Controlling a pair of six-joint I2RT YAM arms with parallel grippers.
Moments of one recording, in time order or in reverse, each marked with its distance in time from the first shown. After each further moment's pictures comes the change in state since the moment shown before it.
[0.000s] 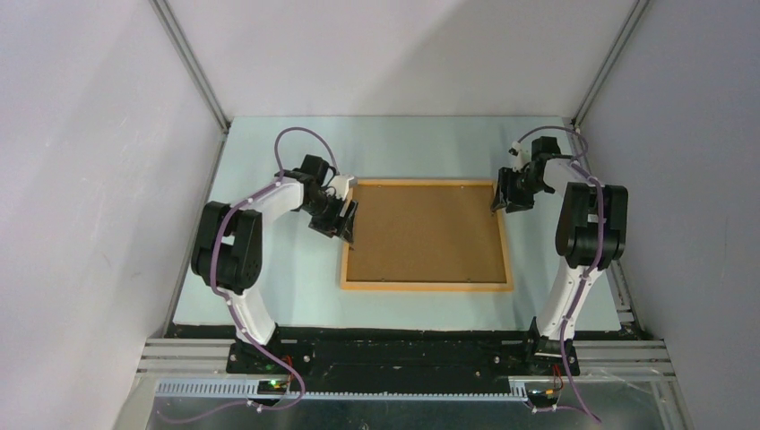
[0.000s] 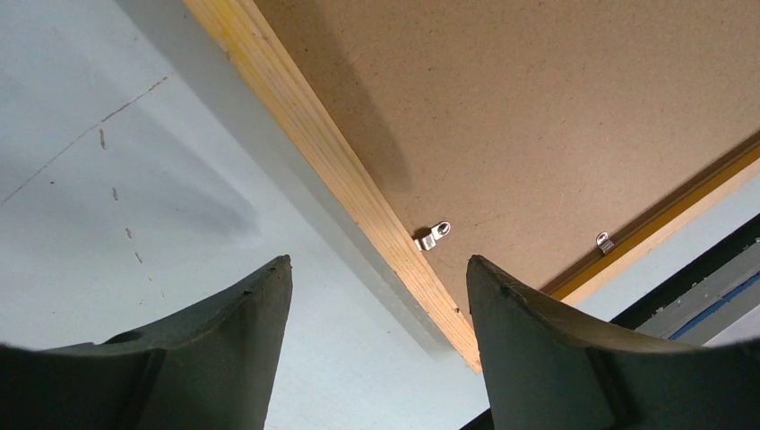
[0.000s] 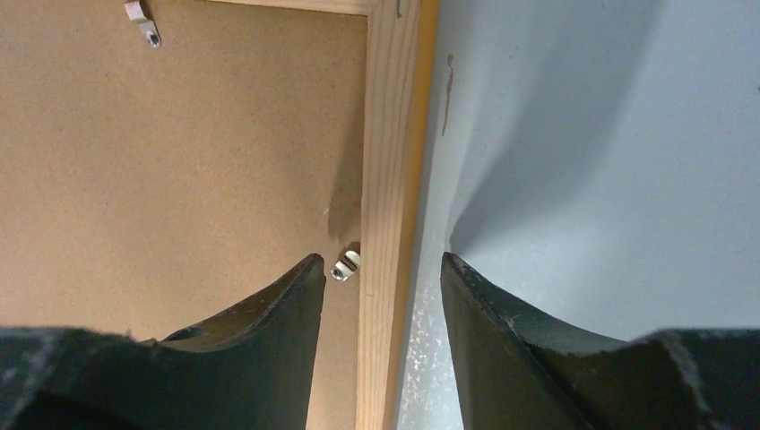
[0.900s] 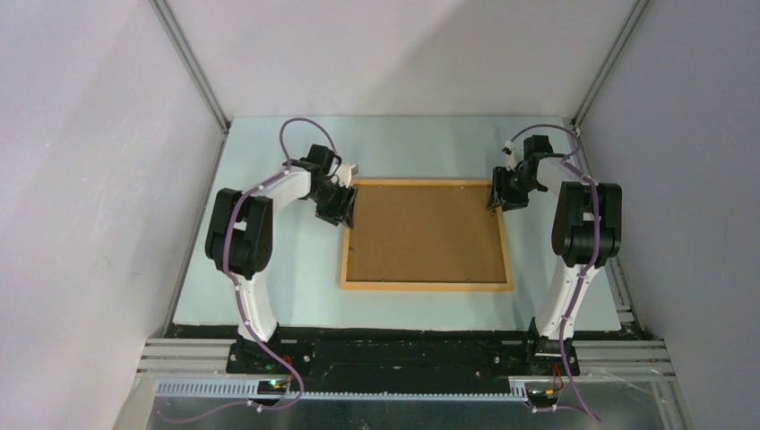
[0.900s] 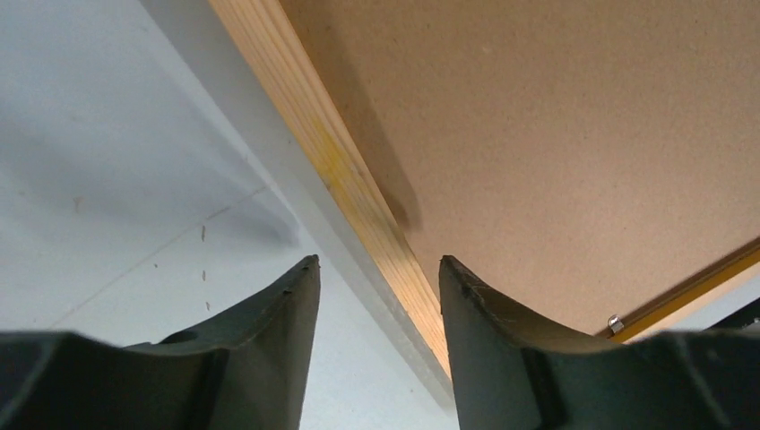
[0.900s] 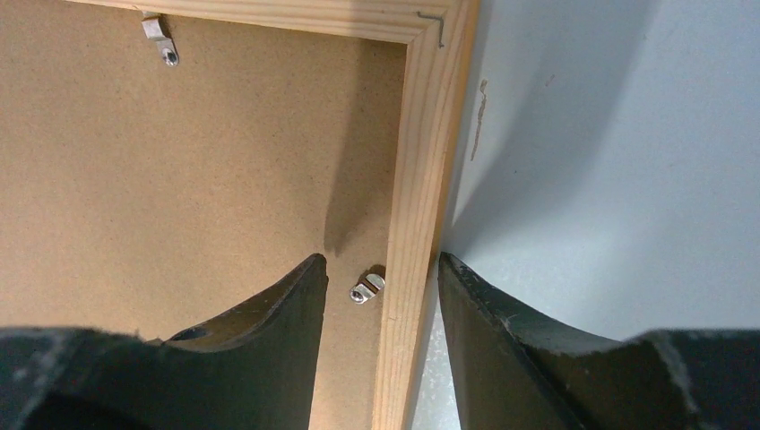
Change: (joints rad) left arm 0.002 0.125 0.140 0.022 -0.066 -0.066; right arm 0.042 0.023 0.019 0.016 0.042 0.023
